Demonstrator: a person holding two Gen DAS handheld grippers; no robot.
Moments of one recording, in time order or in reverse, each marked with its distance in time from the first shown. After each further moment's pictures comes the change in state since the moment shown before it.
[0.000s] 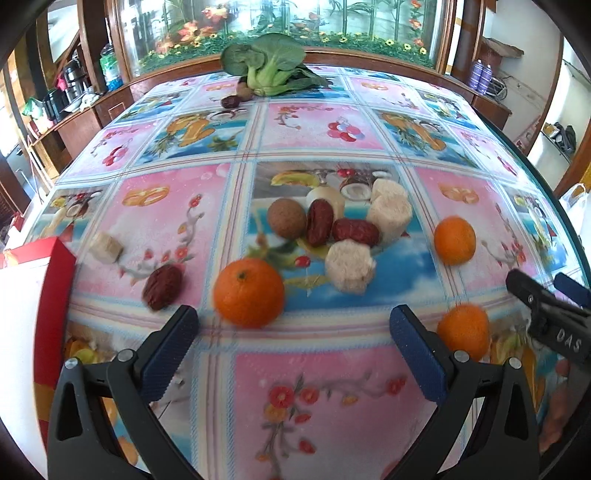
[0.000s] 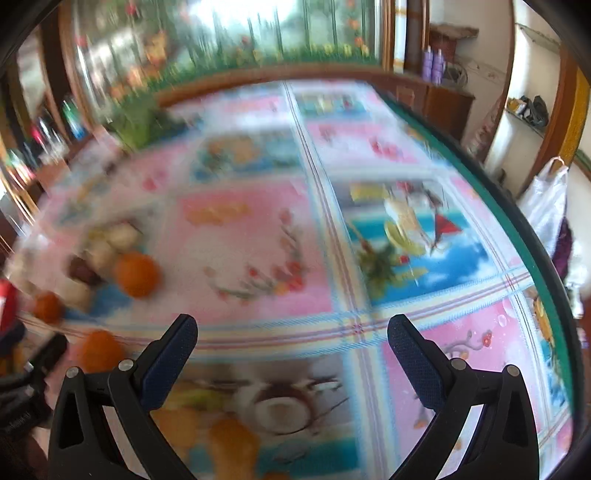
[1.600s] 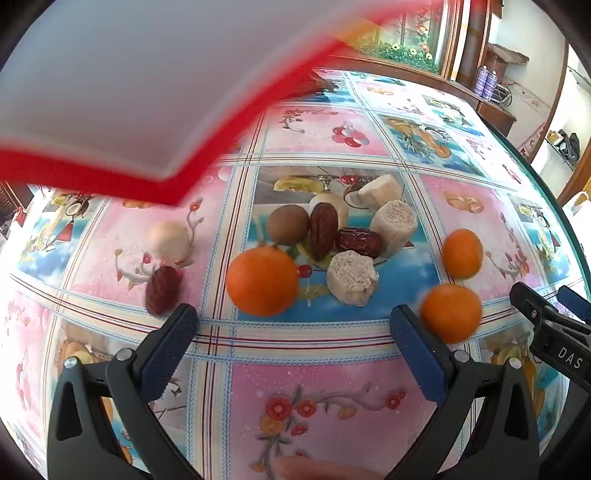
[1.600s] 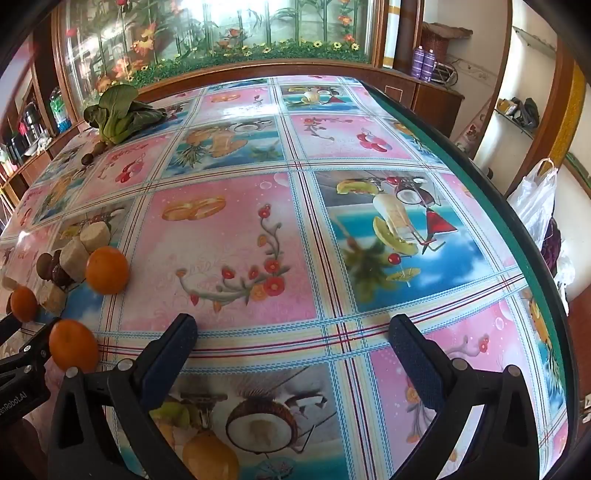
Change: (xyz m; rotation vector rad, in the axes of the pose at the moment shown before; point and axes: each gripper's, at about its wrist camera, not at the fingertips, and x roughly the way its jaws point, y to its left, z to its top) left arm 0.008 -0.005 0.008 -0.011 -0.006 -0.007; right arm 0.041 -0.006 -0.001 -0.028 0.128 -0.135
